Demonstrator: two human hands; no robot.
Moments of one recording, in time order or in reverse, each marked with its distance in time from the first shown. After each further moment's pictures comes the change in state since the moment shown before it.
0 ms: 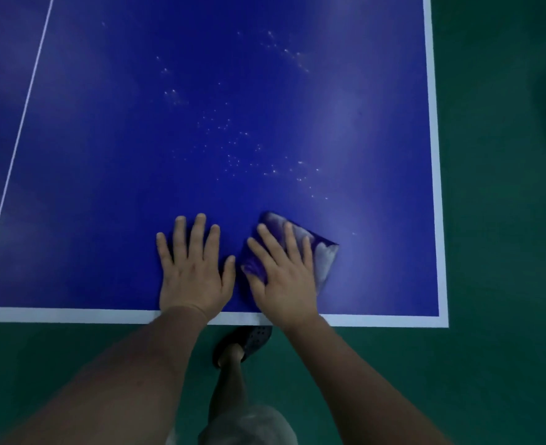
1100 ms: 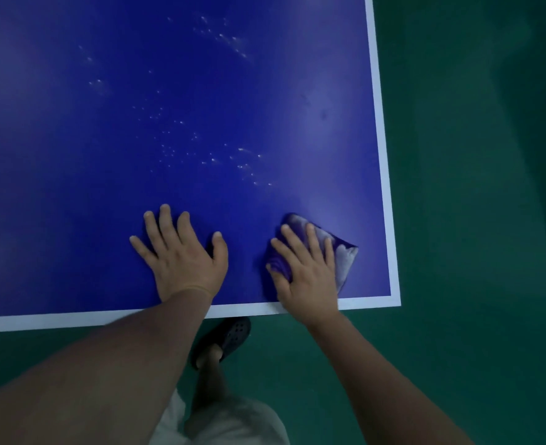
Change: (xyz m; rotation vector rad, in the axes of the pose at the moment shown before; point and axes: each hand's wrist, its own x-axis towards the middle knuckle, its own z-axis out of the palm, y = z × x) left_hand 0.015 0.095 0.016 -0.187 0.085 -0.310; right_hand -0.053 0.120 -0.026 0.006 0.054 0.118
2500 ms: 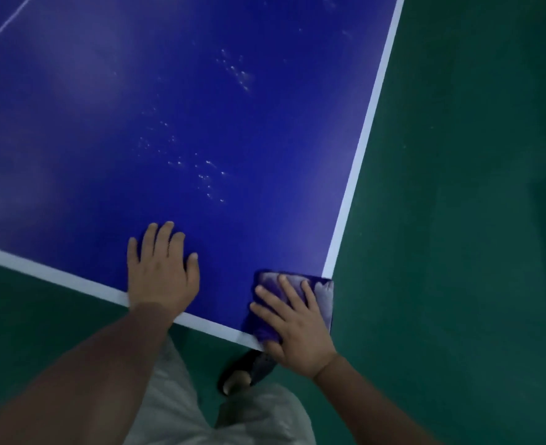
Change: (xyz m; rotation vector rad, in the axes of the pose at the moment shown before) left_hand -0.056 0.095 0.019 0.107 -0.027 -0.087; right_hand 0.001 0.179 -0.053 -0.135 -0.224 -0.733
